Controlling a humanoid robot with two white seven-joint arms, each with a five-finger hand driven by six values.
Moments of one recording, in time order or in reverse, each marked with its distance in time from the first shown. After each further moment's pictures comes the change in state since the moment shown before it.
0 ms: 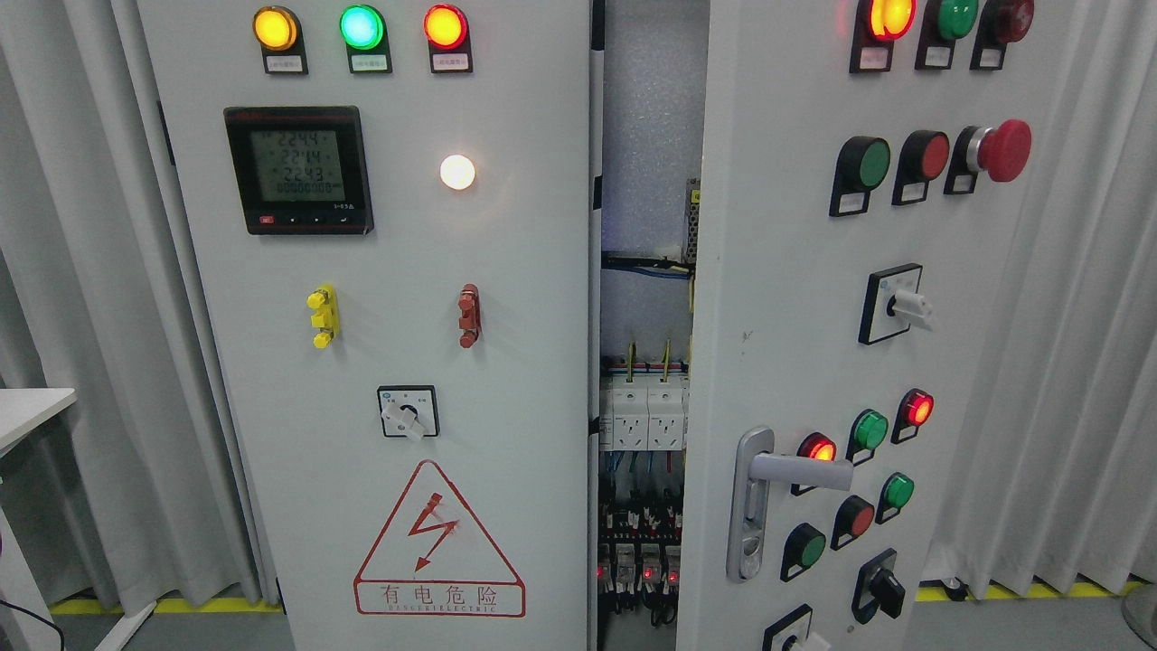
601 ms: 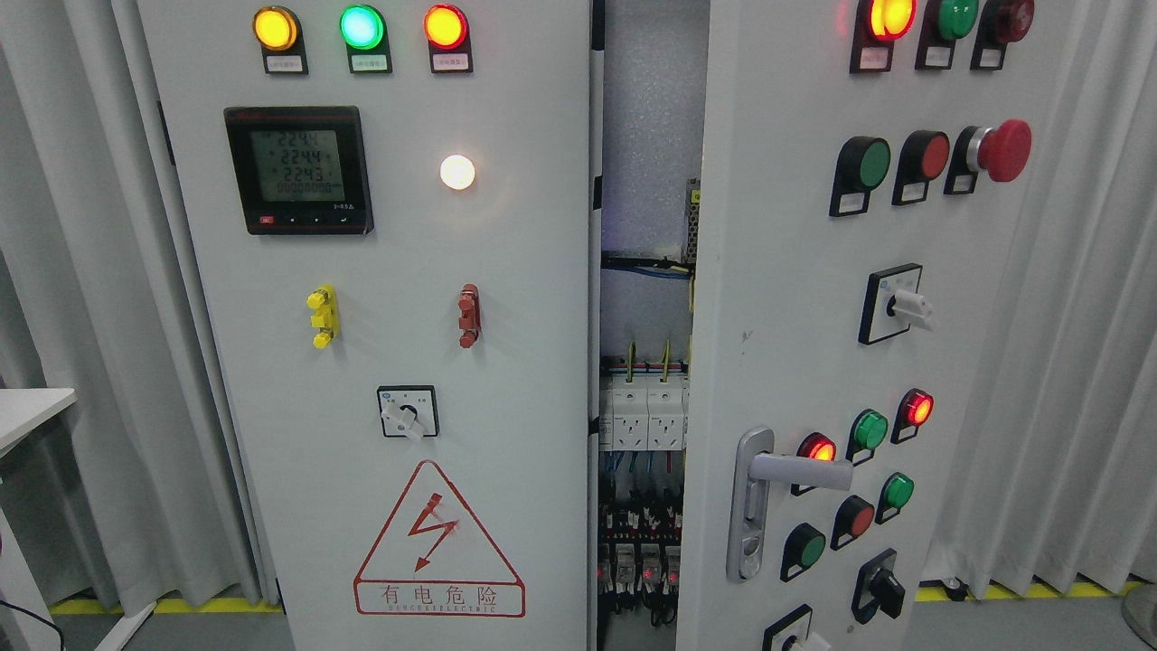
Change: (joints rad) left arm 0.058 0.017 0.001 -0.137 0.009 0.004 -0.160; right arm 0.000 0.000 0.000 0.000 0.000 0.000 0.000
